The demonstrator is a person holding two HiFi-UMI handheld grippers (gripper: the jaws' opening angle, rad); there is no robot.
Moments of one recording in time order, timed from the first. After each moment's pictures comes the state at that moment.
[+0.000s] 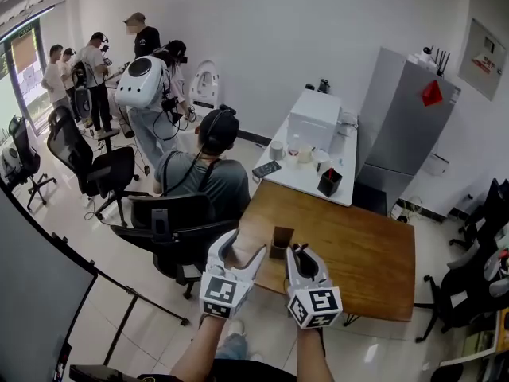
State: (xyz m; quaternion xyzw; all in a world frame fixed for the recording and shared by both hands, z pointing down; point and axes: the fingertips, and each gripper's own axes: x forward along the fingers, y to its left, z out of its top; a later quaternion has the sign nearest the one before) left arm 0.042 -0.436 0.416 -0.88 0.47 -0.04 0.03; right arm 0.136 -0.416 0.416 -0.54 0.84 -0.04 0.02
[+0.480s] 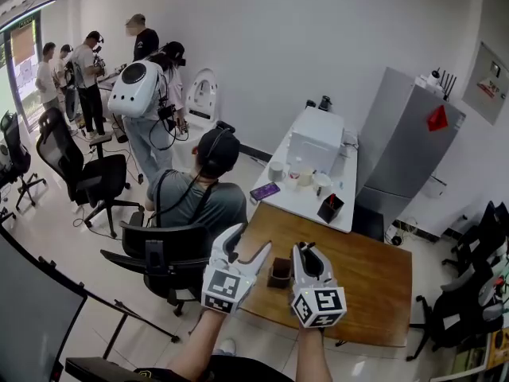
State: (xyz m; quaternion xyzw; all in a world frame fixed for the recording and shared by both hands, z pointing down) left arm 0.031 -0.553 0.384 -0.89 0.45 -0.01 0.05; right arm 0.128 -0.527 0.384 -0.56 0.83 -0.01 0.03
